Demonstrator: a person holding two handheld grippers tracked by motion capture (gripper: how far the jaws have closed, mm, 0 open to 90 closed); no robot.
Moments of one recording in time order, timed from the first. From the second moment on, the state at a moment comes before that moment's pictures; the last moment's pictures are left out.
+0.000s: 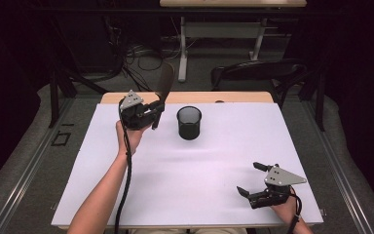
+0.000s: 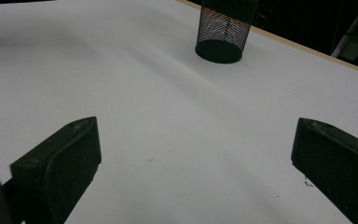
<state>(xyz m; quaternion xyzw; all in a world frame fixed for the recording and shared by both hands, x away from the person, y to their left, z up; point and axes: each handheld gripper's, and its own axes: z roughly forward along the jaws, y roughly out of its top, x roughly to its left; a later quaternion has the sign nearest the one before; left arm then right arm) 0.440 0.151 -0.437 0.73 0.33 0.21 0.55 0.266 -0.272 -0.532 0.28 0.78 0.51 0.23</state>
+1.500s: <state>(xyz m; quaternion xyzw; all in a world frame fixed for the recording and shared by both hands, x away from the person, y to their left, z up) 0.462 0.114 -0.420 0.72 0.32 0.21 0.58 0.267 -0.273 -0.532 0.28 0.78 0.51 0.23</state>
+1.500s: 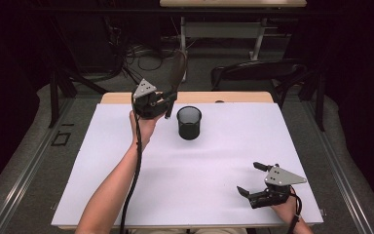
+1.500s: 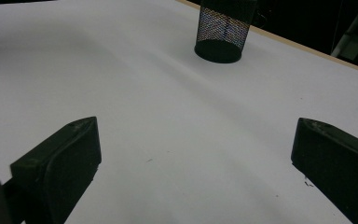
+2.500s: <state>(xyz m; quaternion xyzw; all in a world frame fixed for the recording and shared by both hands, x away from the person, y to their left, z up) 0.471 0.087 -0.427 0.70 0.33 0.20 0.60 0.267 -0.274 -0.532 0.28 0.78 0.50 0.23</state>
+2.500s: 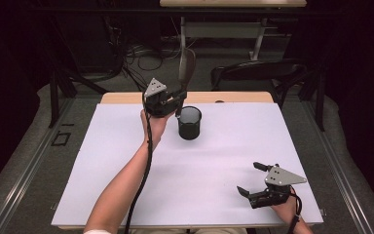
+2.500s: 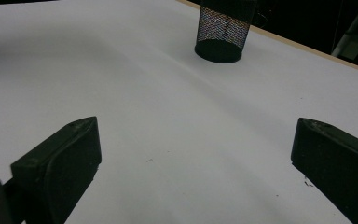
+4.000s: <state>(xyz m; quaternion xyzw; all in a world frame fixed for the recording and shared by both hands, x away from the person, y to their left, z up) 0.487 0.068 -0.457 0.67 0.33 0.22 0.63 0.267 -0.274 -0.532 0.28 0.78 0.51 0.23</state>
